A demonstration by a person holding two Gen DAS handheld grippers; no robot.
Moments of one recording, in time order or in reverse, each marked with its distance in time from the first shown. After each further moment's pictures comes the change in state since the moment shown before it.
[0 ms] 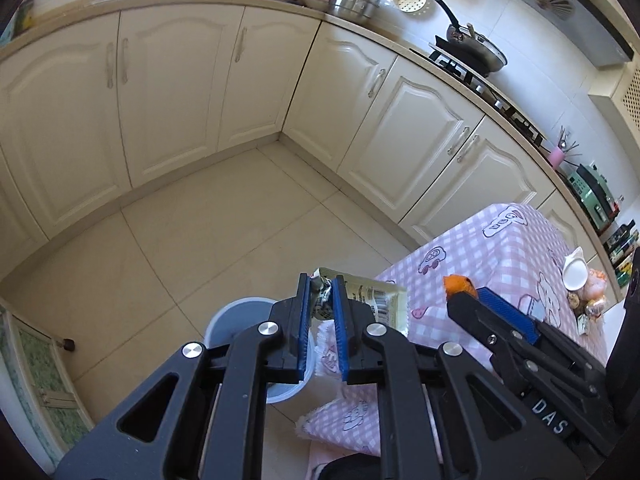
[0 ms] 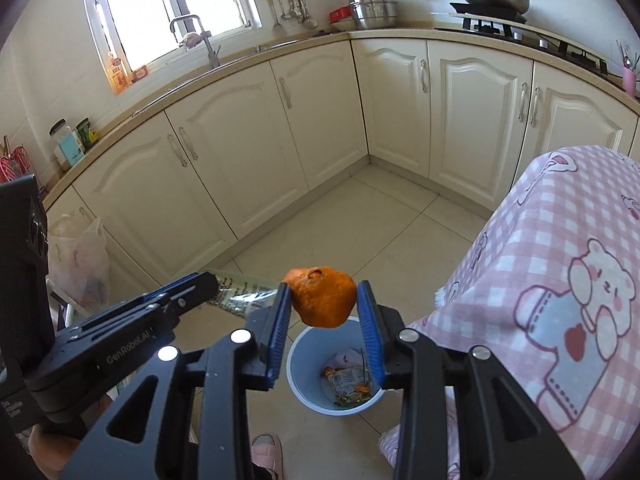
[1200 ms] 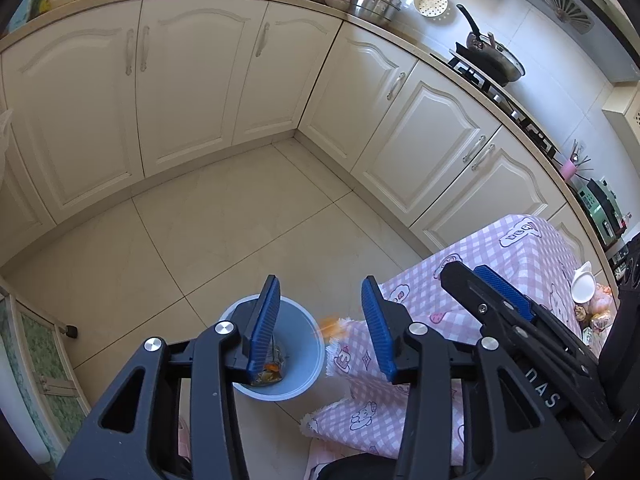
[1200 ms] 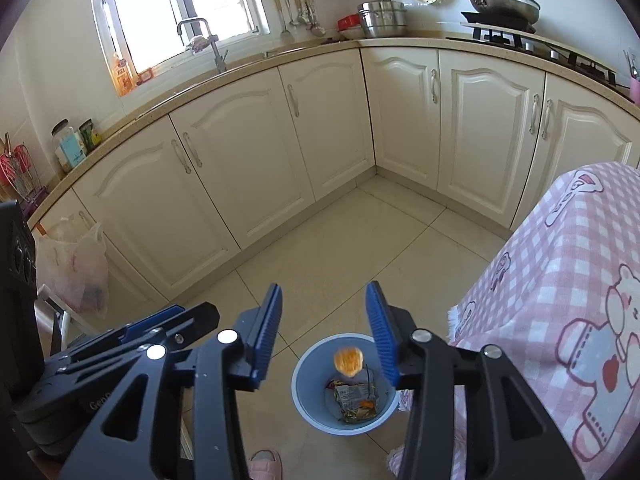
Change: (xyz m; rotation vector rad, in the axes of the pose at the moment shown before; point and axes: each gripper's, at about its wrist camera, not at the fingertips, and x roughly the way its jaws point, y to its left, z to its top) left arm -0.006 0.017 -0.001 -0.043 -0.004 0.038; right arm 0.022 0.019 0.010 -0.022 -0.042 0.009
